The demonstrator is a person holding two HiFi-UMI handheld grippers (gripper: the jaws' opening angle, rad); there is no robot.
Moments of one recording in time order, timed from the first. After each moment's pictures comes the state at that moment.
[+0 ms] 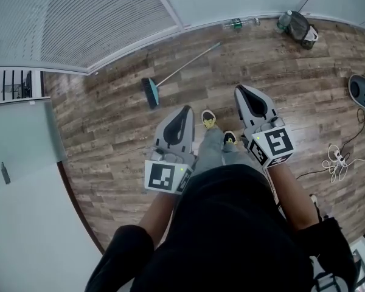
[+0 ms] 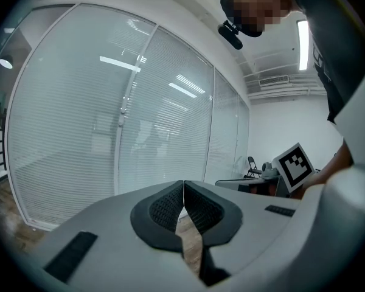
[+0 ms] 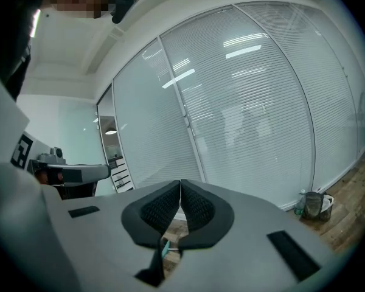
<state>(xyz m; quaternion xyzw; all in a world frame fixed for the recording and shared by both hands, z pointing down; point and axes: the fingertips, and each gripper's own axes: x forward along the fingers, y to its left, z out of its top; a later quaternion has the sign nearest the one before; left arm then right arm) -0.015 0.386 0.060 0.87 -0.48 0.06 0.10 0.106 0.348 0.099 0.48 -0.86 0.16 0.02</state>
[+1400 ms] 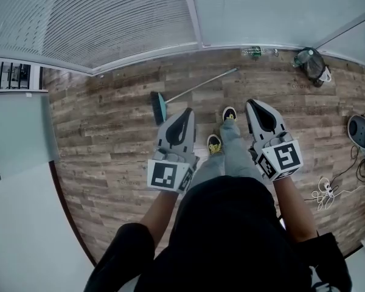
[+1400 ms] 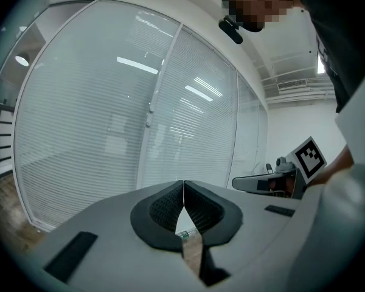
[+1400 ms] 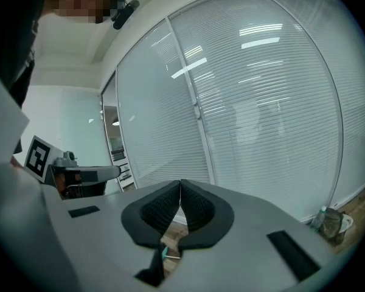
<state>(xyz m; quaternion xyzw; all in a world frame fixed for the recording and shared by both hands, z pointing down) -0.140 0.218 0.080 0.84 -0.53 0.04 0.12 0.004 0.192 0.098 0.44 -0.88 0.15 0.05</state>
